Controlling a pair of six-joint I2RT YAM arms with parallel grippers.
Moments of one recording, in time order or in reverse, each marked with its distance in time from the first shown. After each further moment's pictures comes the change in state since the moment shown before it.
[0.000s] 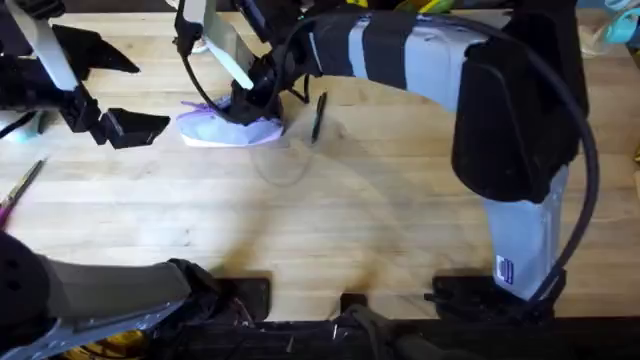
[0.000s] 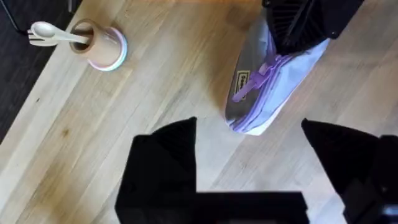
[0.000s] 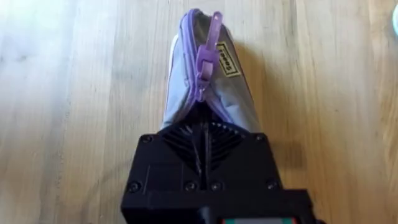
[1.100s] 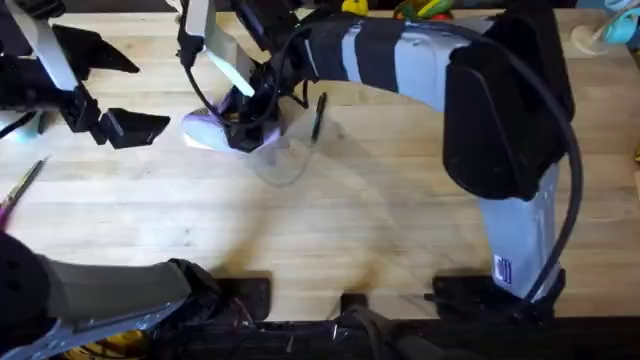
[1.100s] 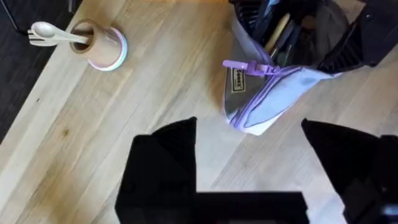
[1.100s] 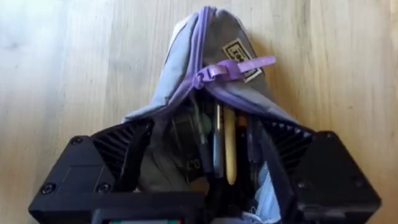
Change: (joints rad) left arm 0.000 0.000 0.000 0.000 0.000 0.000; right arm 0.005 0.032 0.007 -0.015 0.007 0.006
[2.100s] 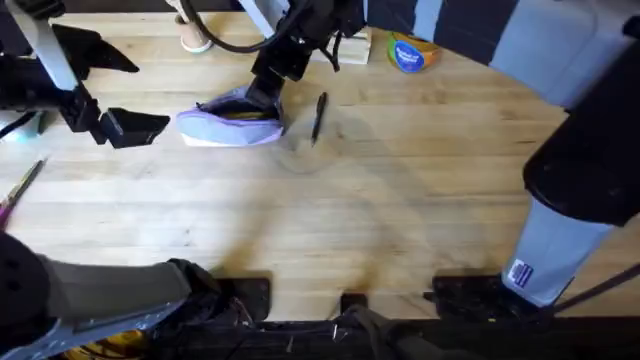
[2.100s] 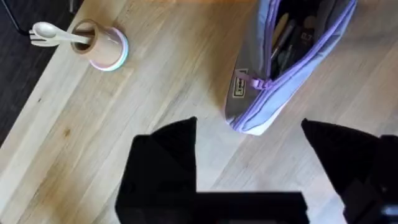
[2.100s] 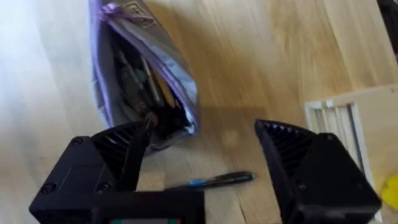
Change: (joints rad) left arm 0.000 0.000 0.000 0.004 0.000 0.003; right arm -0.067 -0.233 0.000 -0.185 0.336 0.193
